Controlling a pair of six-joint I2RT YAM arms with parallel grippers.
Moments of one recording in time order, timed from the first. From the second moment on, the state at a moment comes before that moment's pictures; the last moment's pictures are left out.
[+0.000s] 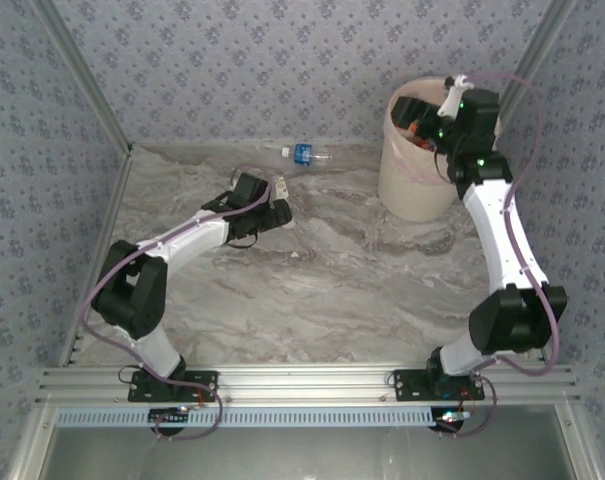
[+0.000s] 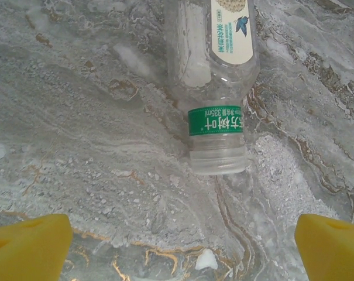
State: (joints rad) left arm -0.53 1.71 1.21 -0.40 -0.06 -0.75; right arm 0.06 1.50 1.55 -0.27 -0.29 0.40
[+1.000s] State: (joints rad) left arm -0.56 2.12 1.61 -0.59 -0.13 -0.70; right arm 0.42 1.27 1.04 -0.07 -0.01 0.30
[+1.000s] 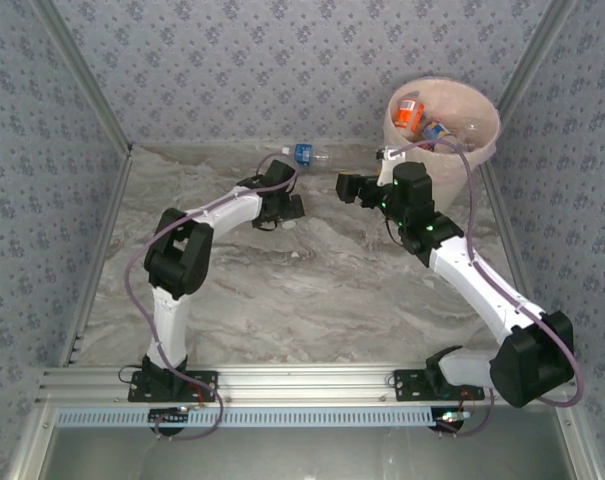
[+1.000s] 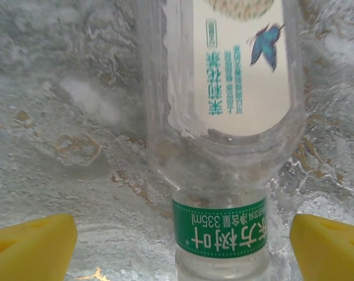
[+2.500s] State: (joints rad) left arm -0.60 1.45 1.06 -0.04 0.22 -0.33; right arm 0.40 1.66 1.33 0.15 -0.61 0.78
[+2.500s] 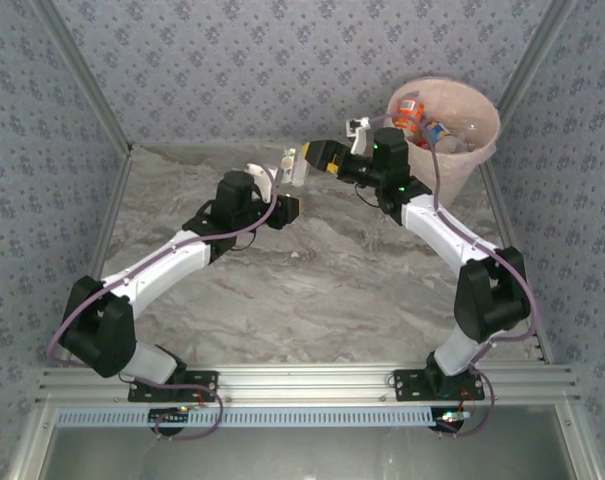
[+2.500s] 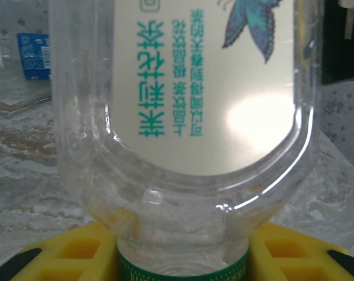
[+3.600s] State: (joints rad) left arm -0.65 1.47 1.09 -0.11 0.19 -0.25; right arm 0.43 1.69 1.41 -0.06 -0.56 0.69
